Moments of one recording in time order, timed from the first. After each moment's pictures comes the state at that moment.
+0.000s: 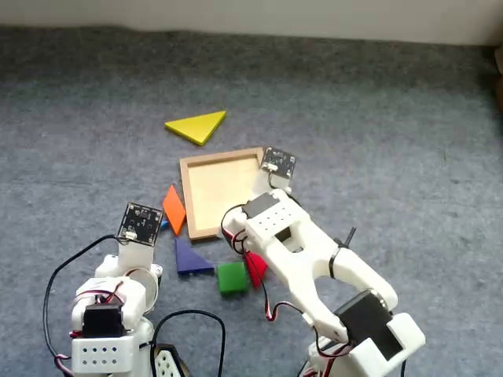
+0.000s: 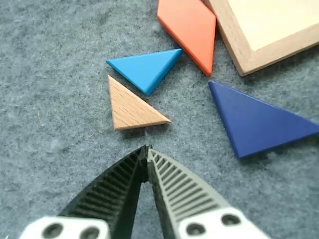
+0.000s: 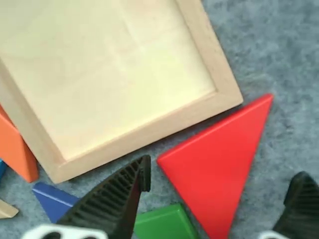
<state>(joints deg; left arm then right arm) -8.5 -103.5 96.0 75.3 -9.5 -41.4 -3.6 36.2 50.4 -49.0</state>
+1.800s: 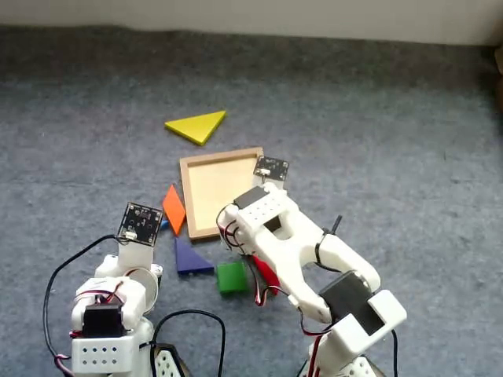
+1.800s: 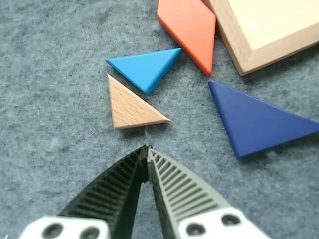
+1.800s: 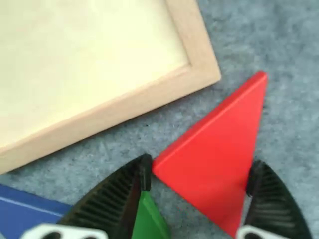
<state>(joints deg) -8.5 -103.5 96.0 75.3 -9.5 -41.3 5.6 30.4 60.9 -44.9</state>
